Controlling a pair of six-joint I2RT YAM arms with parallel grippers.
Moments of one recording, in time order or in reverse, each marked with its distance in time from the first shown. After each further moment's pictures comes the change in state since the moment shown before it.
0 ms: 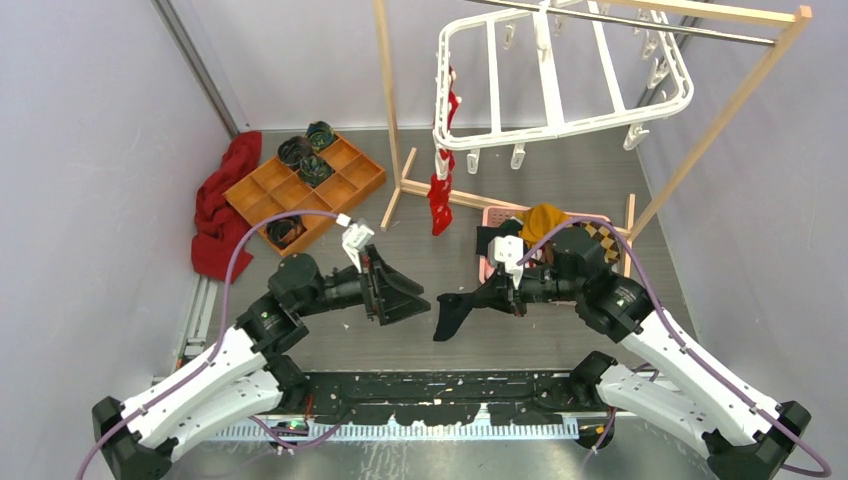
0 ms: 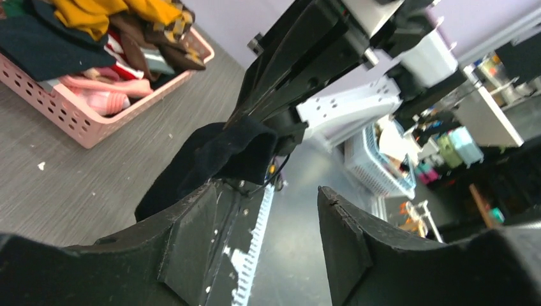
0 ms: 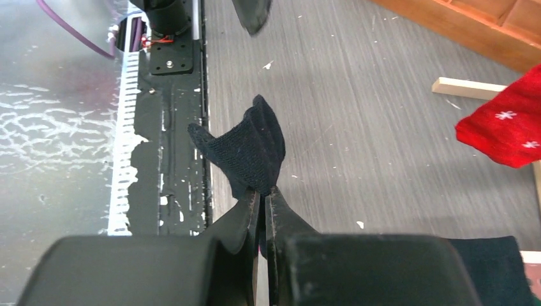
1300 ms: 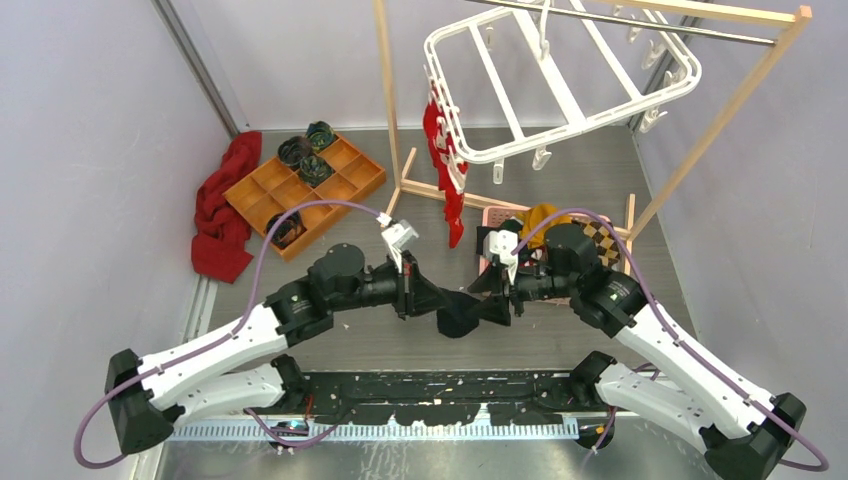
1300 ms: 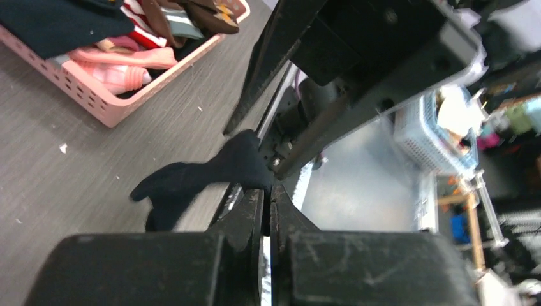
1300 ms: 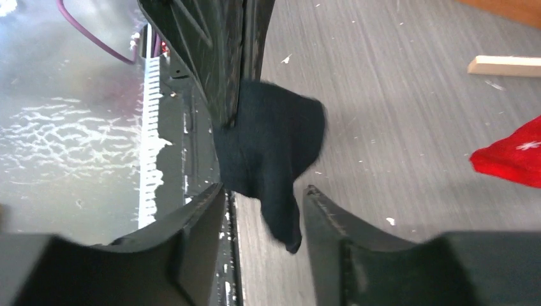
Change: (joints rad) left arm -0.182 0.274 0.156 -0.116 -0.155 0.205; right arm -0.007 0.051 0.001 0.004 -0.051 0.109
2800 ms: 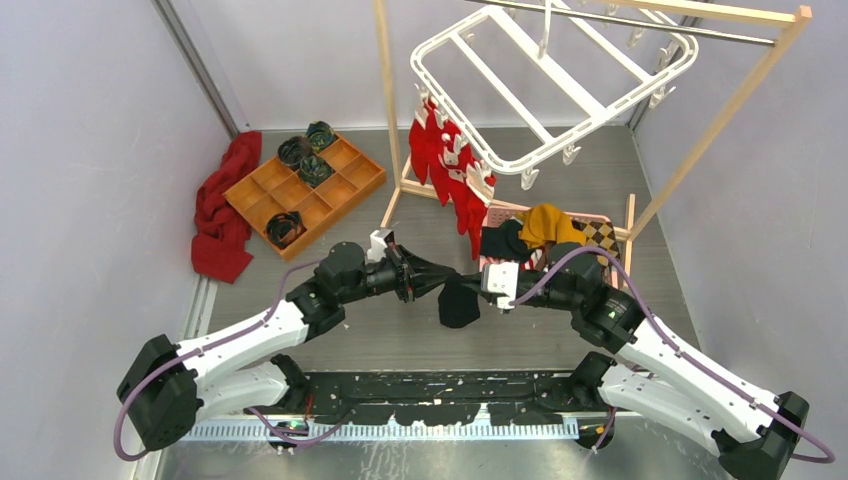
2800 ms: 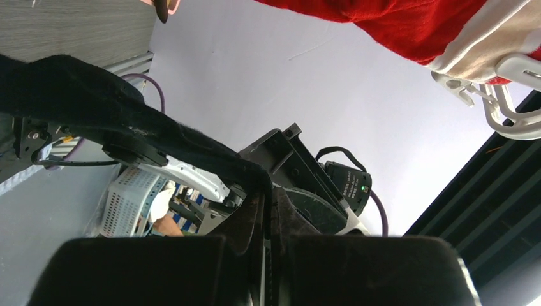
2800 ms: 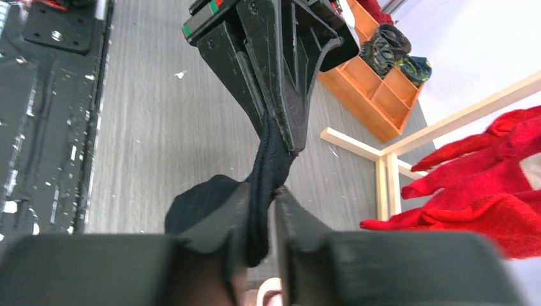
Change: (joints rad) left arm 0.159 0.095 -0.198 0.374 0.015 -1.403; right arm 0.117 -0.091 -0.116 0.244 0.255 -0.422
